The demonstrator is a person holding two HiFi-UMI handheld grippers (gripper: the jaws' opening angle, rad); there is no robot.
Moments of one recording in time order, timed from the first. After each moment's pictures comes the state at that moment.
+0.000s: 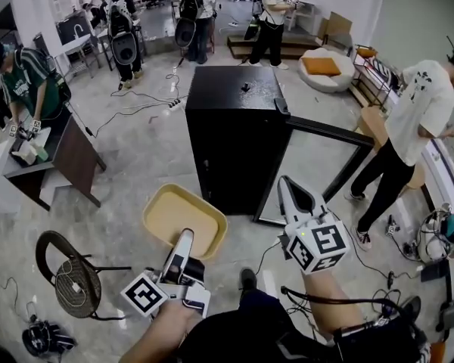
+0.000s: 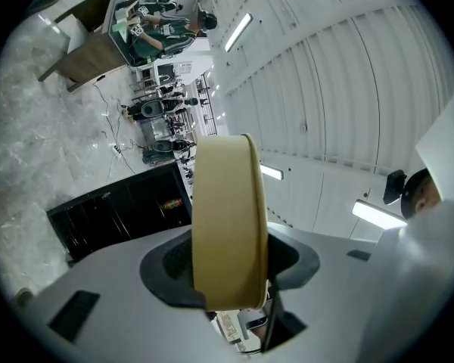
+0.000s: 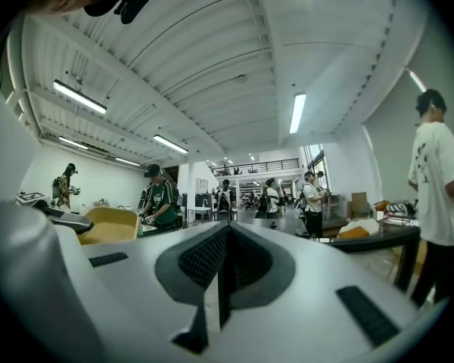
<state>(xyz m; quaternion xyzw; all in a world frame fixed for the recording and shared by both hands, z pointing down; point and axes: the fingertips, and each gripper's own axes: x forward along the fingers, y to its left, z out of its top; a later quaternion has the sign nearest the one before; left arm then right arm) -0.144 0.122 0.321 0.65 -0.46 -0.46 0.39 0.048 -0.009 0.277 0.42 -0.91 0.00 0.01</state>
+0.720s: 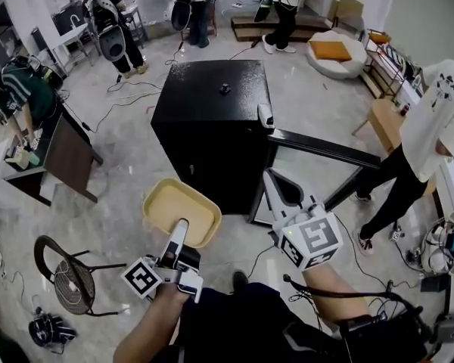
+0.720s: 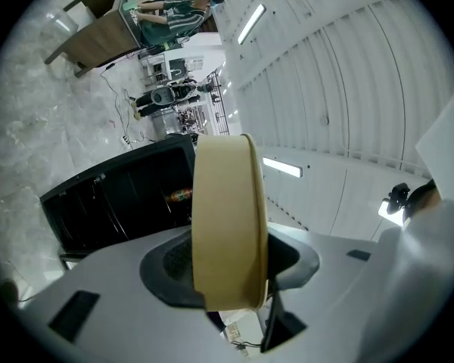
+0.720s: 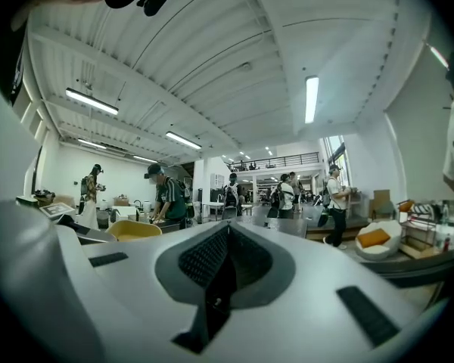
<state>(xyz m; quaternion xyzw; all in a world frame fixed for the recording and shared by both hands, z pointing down) -0.092 -0.040 0.365 0.63 -0.47 -0.45 0.42 0.077 -0.152 0.287 0.34 -0.94 -0.01 0.03</state>
